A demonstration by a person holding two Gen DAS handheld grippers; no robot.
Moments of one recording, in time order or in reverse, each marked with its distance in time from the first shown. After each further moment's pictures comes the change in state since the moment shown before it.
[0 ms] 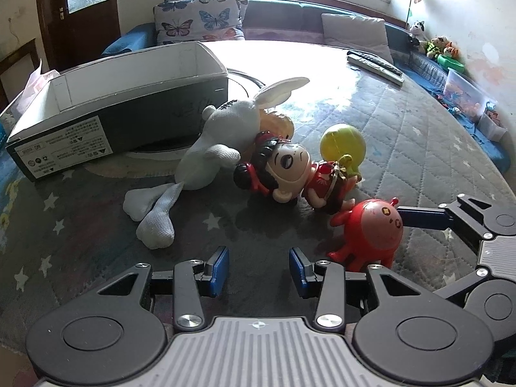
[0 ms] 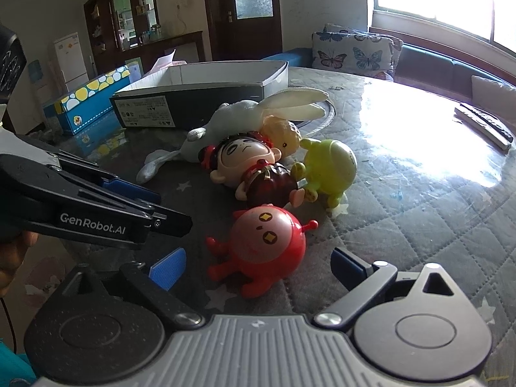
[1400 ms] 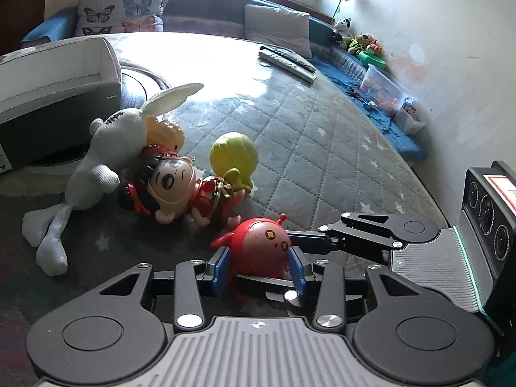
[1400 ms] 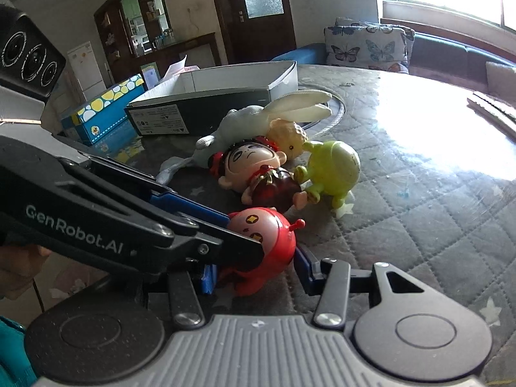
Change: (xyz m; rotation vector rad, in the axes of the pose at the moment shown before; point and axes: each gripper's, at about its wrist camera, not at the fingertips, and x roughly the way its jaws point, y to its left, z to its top) left arm -0.003 -0.018 0.023 0.027 0.045 -0.371; right arm -0.014 -0.017 0.005 0.036 0.009 0.096
